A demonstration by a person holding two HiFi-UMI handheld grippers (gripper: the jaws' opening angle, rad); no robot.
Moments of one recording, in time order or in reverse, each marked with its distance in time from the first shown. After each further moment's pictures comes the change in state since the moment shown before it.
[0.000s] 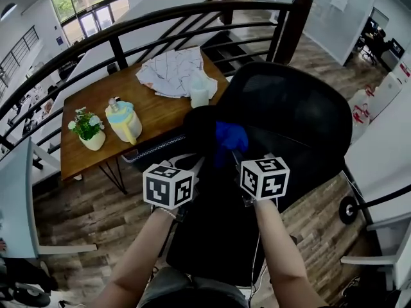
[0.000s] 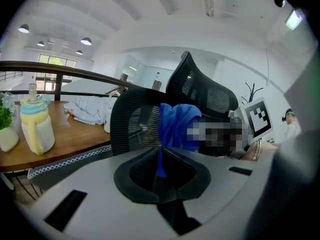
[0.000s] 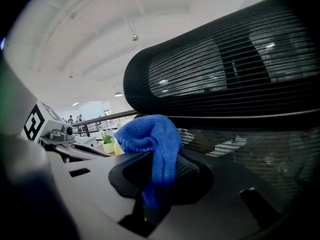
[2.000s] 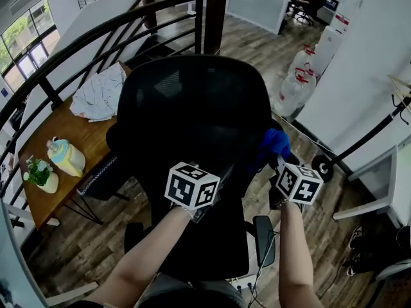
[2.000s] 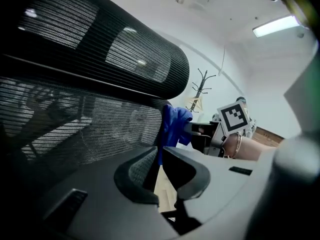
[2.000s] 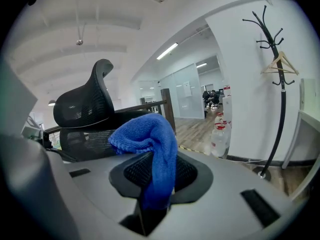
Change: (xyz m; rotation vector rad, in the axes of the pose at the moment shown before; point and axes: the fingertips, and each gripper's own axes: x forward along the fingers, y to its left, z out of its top) left arm 0.120 -0.250 -0.034 0.207 0.167 -0.548; right arm -0.268 -0.239 -0.061 0.272 -0.100 -0.677
